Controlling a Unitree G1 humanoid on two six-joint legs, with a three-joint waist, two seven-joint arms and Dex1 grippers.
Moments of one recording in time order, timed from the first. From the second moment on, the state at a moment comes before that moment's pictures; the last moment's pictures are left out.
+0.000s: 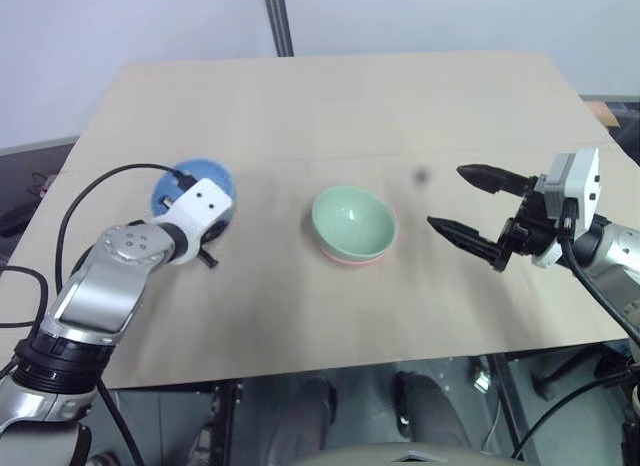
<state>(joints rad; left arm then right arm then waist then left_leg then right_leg) -0.31 0.96 -0.07 -0.22 -0.12 0.74 -0.54 -0.25 -0.67 -0.23 -0.64 0.69 0.66 0.75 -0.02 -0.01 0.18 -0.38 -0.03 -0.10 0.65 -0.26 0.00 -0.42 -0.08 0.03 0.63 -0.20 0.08</state>
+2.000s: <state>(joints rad) -0.31 0.76 0.29 -0.25 -0.65 0.55 -1.07 0.01 -0.69 -0.20 -0.59 0.59 0.48 0.69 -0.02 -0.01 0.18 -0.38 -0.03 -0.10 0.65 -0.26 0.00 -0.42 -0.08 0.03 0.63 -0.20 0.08</state>
